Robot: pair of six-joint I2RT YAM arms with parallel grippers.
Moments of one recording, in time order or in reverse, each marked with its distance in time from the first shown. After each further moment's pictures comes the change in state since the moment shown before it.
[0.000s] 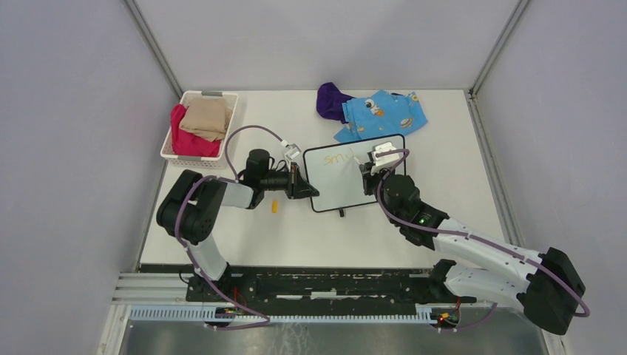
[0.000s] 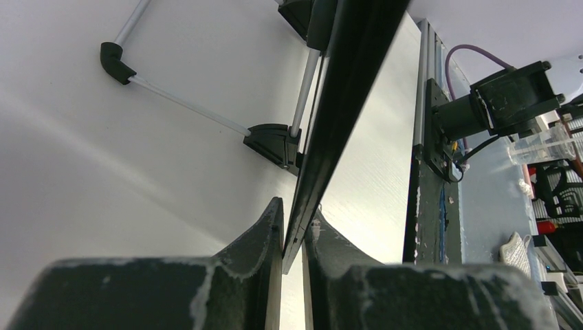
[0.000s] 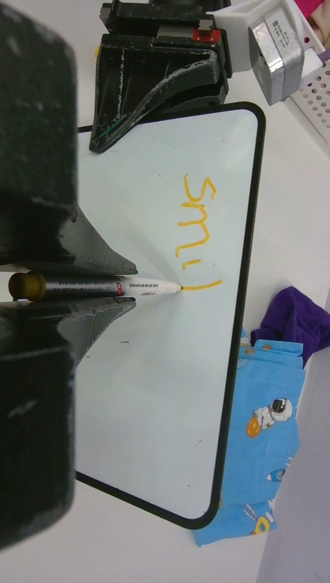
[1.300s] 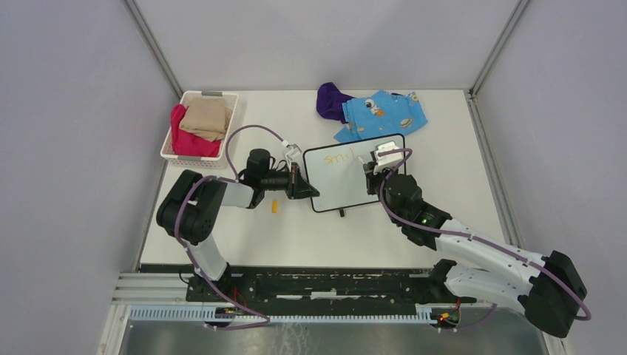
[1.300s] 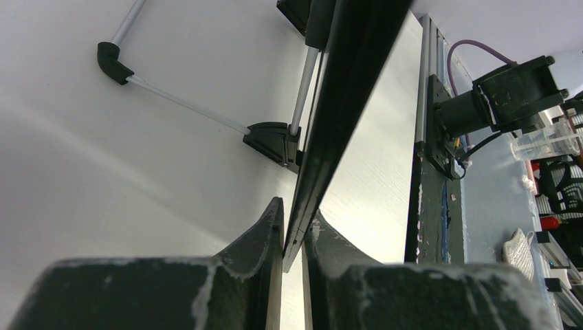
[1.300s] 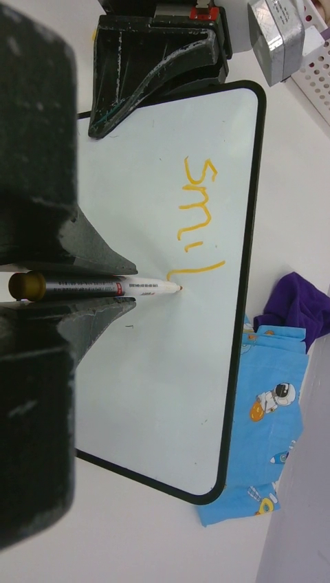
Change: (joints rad) left arm -0.006 -0.002 0.008 -0.024 0.000 0.021; right arm -0.011 -0.026 -0.006 -0.036 0.016 -0.004
